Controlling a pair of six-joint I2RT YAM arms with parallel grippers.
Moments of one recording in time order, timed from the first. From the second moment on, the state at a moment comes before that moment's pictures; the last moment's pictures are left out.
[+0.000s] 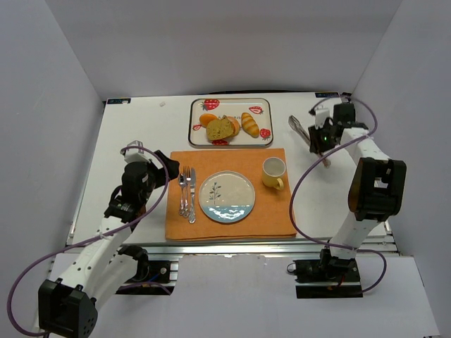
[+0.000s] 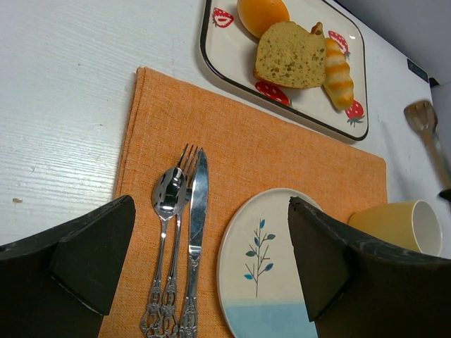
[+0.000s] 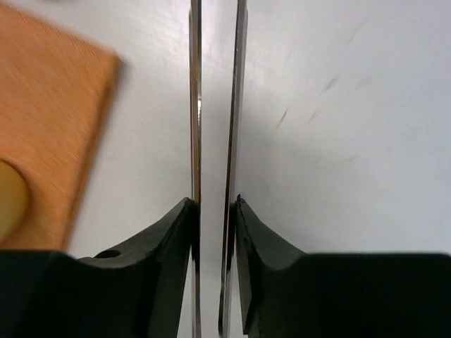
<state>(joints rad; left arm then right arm) -0.29 0.81 0.53 -0.07 -0.14 -0.63 -0.06 1.79 1.29 -0.53 -0.31 -0.43</state>
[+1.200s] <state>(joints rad) -0.29 0.85 0.53 -0.07 -0.15 -0.63 0.18 1.95 1.71 -0.69 -0.38 -0.39</state>
